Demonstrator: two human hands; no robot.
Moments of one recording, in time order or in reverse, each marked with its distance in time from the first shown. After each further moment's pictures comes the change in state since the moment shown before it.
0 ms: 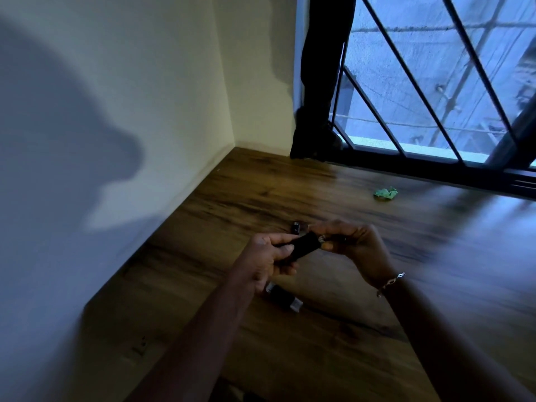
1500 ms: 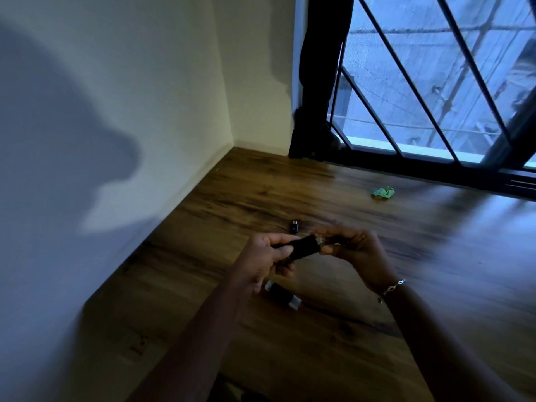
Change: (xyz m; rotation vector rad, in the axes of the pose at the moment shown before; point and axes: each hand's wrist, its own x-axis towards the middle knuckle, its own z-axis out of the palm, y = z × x) left_hand -0.004 -0.004 -0.001 0.113 -0.024 0.080; right_hand -0.012 0.002 0.005 -0.016 0.021 0.016
